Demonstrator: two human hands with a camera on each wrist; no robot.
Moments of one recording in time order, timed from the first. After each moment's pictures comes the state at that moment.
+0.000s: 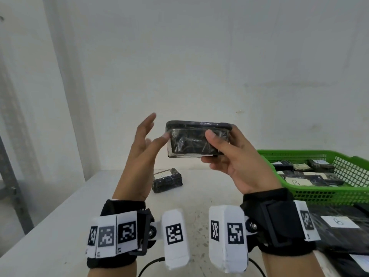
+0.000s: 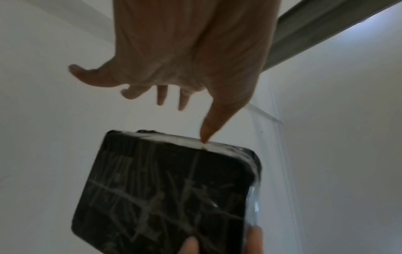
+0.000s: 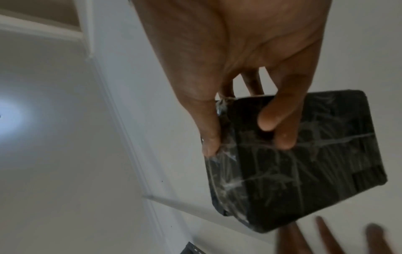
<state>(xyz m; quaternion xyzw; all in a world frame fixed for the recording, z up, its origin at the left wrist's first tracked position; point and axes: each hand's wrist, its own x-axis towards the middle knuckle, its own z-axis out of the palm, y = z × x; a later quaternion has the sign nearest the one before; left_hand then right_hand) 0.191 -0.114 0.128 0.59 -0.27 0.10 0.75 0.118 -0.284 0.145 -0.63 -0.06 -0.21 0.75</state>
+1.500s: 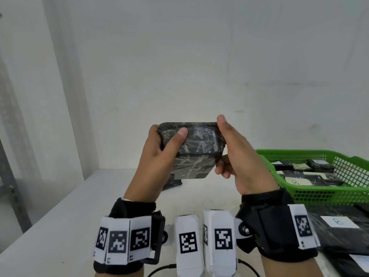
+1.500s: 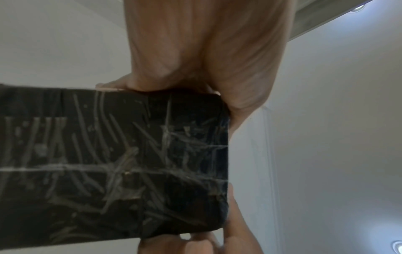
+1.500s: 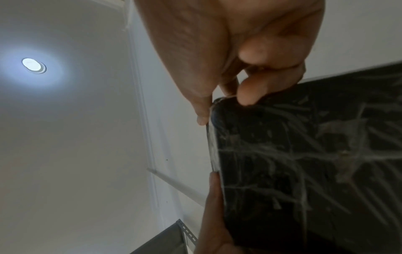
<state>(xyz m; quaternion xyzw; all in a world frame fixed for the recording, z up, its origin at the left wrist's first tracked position) 0.175 -0.134 0.131 0.58 -0.30 0.09 0.75 0.112 -0.275 0.153 -0.73 -0.01 -0.23 0.65</state>
